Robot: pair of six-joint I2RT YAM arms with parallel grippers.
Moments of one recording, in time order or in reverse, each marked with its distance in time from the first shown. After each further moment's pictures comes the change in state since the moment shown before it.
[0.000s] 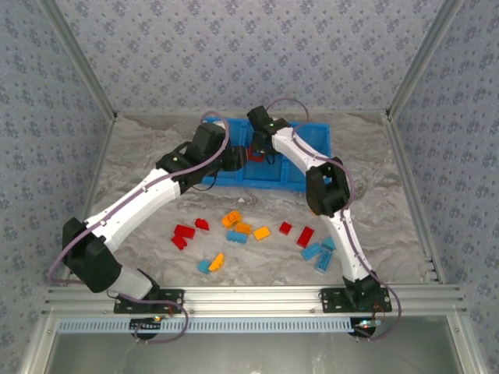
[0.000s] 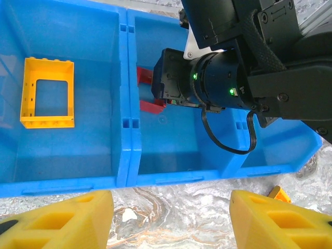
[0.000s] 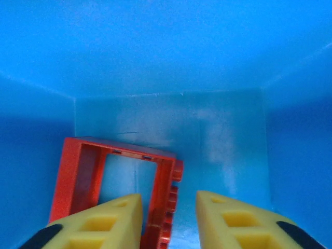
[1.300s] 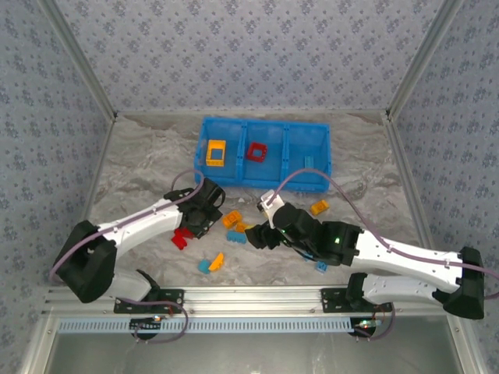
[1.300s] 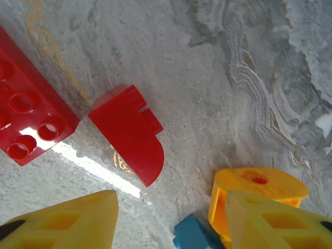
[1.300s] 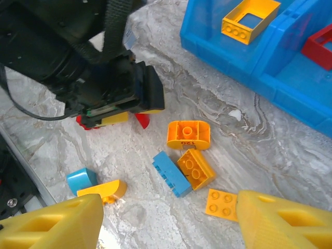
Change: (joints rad) left arm -0.026 -0.072 -0.525 -0.137 0.012 -0.917; right arm 0.686 -1.440 -1.381 0.397 0.043 -0.200
